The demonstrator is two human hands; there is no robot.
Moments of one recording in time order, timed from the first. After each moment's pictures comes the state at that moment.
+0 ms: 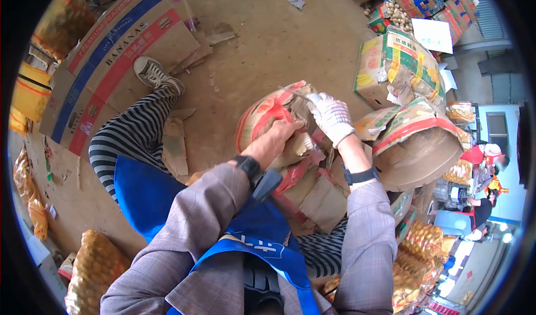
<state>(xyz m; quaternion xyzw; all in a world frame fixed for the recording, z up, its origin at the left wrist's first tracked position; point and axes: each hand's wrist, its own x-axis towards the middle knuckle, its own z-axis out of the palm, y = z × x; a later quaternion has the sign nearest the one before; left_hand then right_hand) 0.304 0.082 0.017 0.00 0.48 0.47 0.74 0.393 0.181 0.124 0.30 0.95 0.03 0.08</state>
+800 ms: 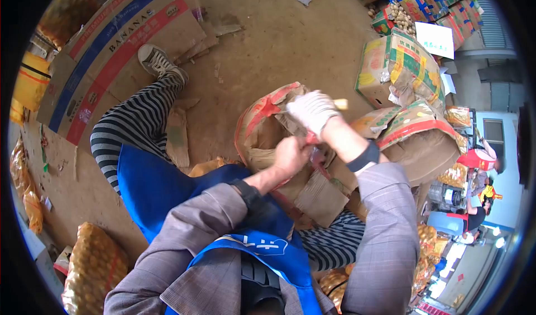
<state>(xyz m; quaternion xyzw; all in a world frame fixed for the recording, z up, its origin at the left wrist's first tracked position) 0.326 0.011 0.060 0.41 0.63 0.51 0.42 0.324 0.145 0.131 0.10 0.93 0.13 0.32</state>
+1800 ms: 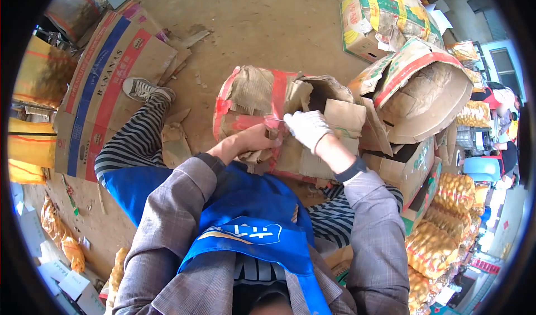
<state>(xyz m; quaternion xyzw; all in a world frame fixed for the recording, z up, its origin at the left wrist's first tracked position) 0.289 0.008 0.028 0.49 0.53 0.15 0.67 0.459 0.089 0.082 0.30 0.93 -0.02 0.23</state>
